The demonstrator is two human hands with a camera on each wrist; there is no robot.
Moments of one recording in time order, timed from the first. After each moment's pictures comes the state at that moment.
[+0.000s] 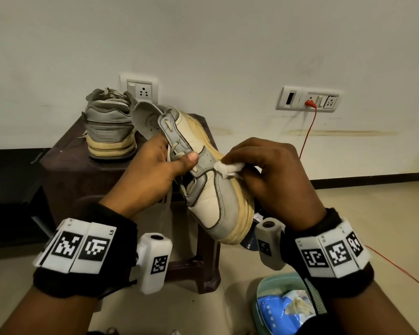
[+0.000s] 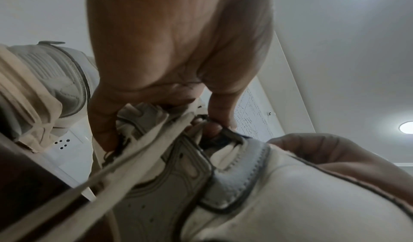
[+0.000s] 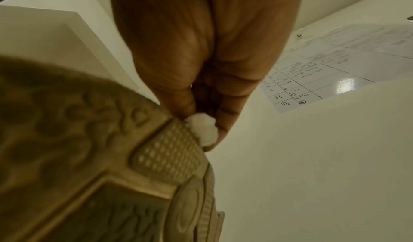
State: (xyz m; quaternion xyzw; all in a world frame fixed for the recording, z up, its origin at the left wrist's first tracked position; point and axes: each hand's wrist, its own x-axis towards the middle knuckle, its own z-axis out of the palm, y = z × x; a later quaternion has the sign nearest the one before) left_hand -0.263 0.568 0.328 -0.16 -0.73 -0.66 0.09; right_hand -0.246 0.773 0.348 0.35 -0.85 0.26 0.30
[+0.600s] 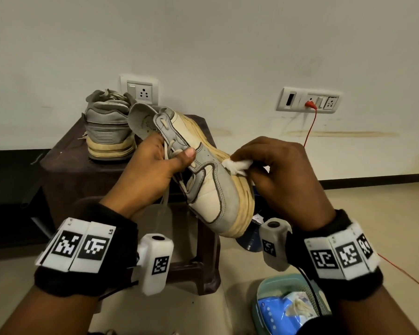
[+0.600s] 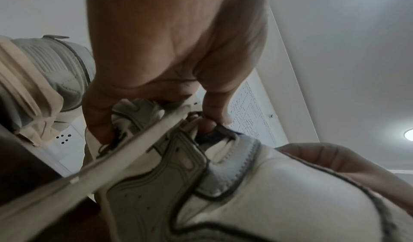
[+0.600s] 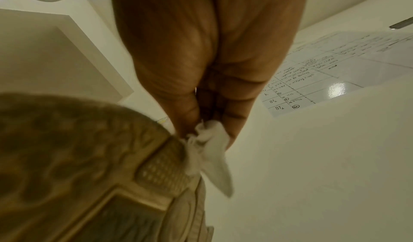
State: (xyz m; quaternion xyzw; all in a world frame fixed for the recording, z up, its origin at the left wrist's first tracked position) left_hand -0.268 0.568 0.326 -0.14 -0.70 -0.69 0.10; right_hand -0.245 0.781 0.352 0.32 -0.86 0.26 0.29
